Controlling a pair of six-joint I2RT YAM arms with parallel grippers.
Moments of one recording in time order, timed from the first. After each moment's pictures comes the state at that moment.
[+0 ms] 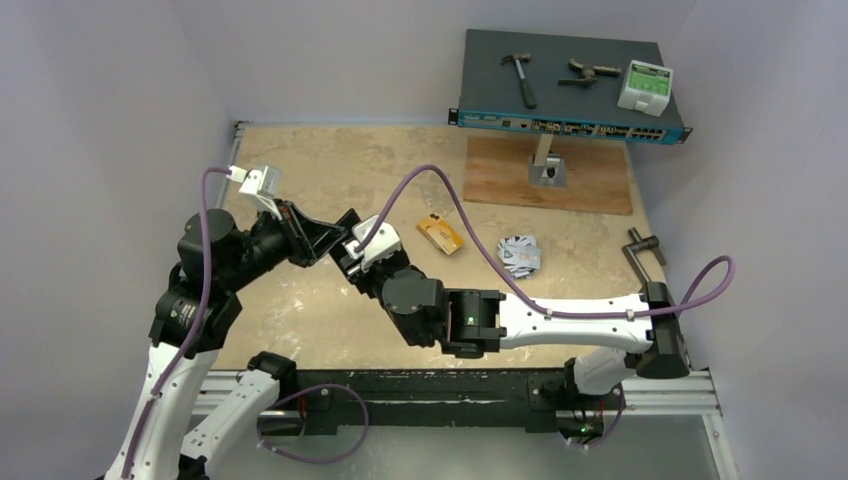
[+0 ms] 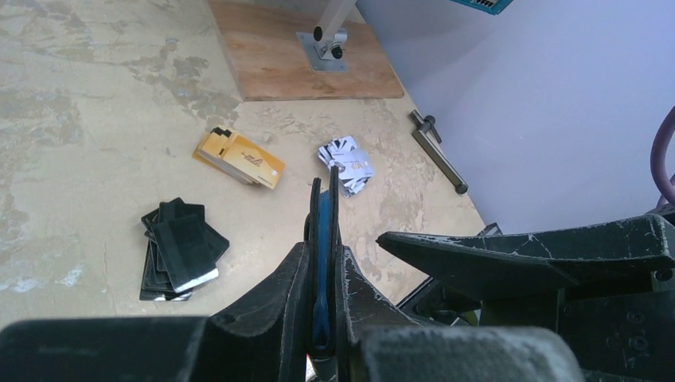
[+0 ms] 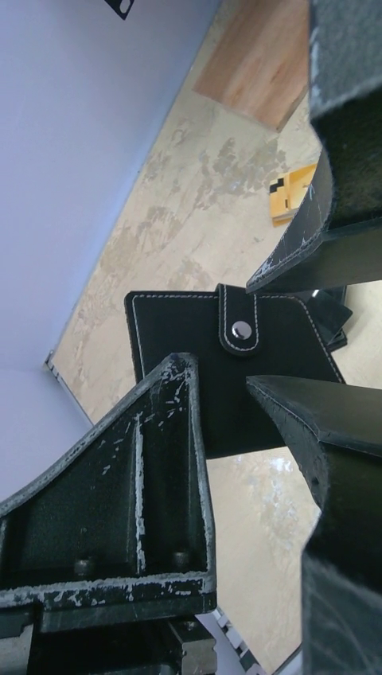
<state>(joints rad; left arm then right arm) -0.31 0.69 1.10 -0.62 0.40 -0.52 1.48 1.49 1.36 0.02 0.92 0.00</state>
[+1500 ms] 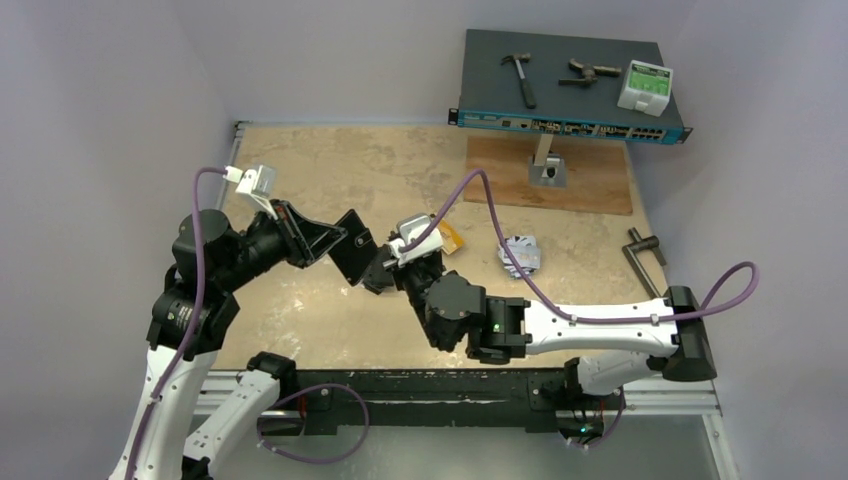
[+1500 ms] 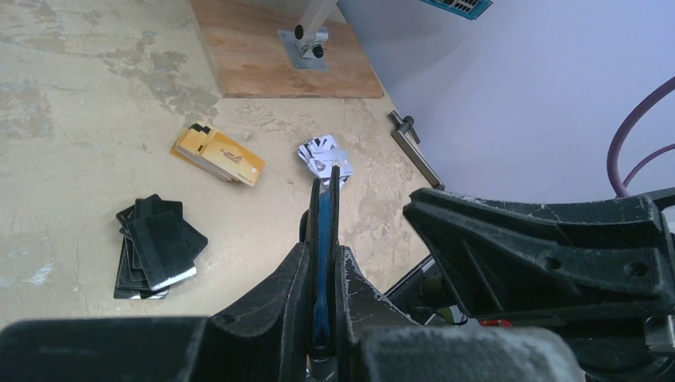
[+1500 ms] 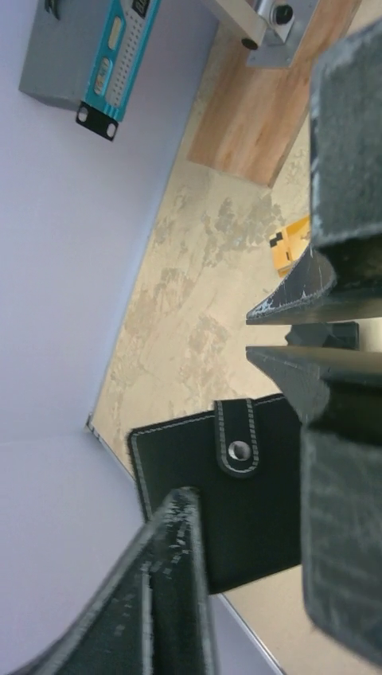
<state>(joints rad) -0.27 0.69 1.11 -0.62 0.47 -0.57 1.49 1.37 1.20 0.27 1.10 -0.13</state>
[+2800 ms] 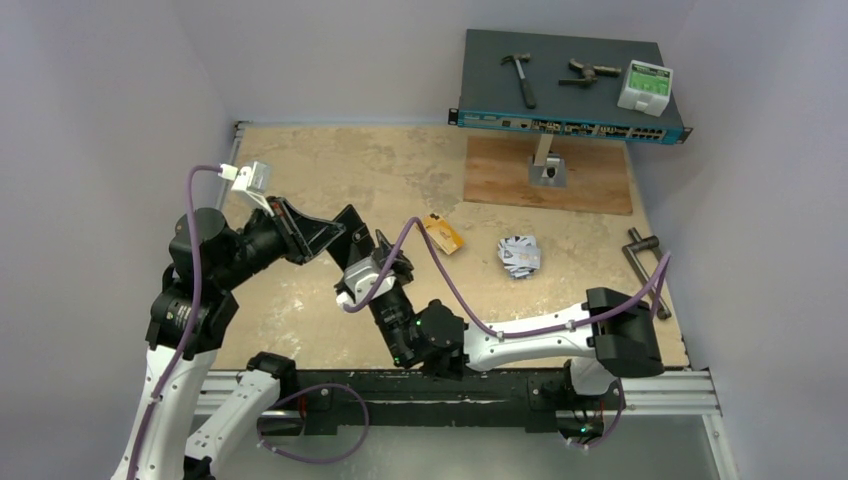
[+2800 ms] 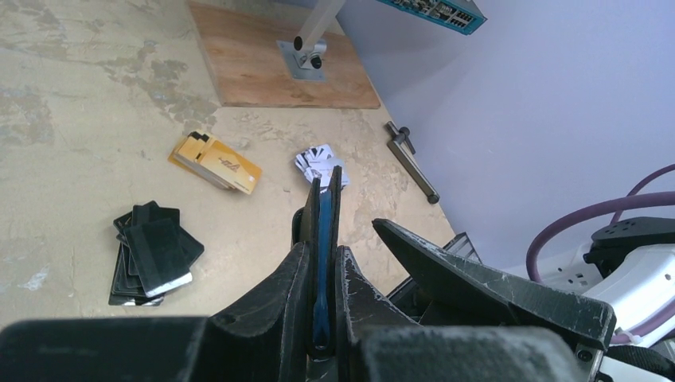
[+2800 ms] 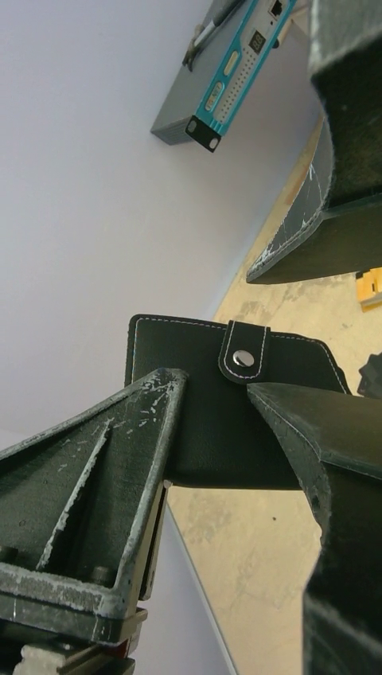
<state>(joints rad) -0.26 0.69 1.12 -0.61 0.48 -0.60 1.53 1.61 1.08 1.04 1.01 -0.76</state>
